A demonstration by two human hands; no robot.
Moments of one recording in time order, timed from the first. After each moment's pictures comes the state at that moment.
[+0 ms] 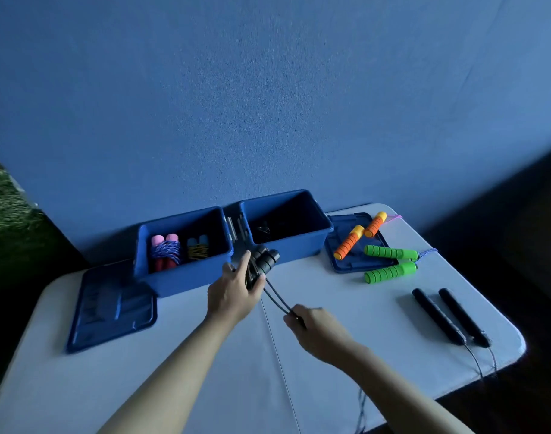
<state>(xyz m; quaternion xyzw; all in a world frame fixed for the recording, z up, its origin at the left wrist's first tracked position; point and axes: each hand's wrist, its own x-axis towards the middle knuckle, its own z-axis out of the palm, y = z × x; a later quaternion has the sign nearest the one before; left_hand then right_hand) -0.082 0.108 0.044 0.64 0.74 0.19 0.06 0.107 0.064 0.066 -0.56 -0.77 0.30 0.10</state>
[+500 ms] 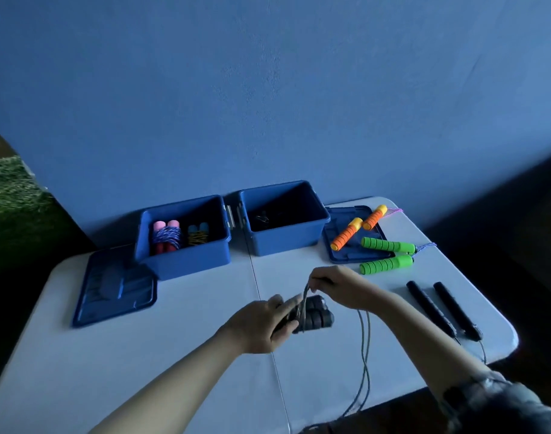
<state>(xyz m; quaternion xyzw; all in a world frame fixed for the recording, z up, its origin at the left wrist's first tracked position) -0.036 0.051 0.018 0.87 0.45 0.14 0.13 0.177 0.113 0.095 -0.45 -0.83 0.31 0.08</state>
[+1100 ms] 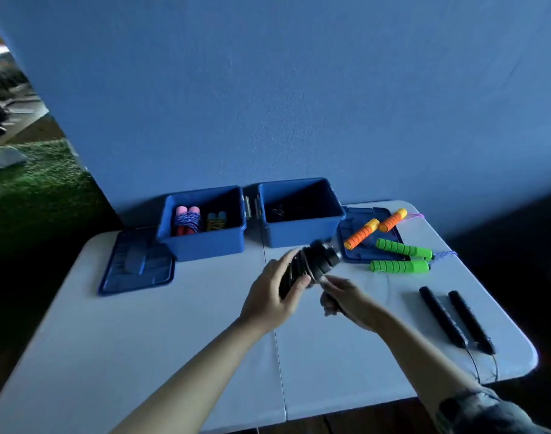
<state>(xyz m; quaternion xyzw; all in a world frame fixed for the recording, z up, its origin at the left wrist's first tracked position) 0.000 0.029 0.063 0.66 0.59 0.42 0.19 0.178 0.089 0.053 -0.48 -0.55 0.64 0.23</state>
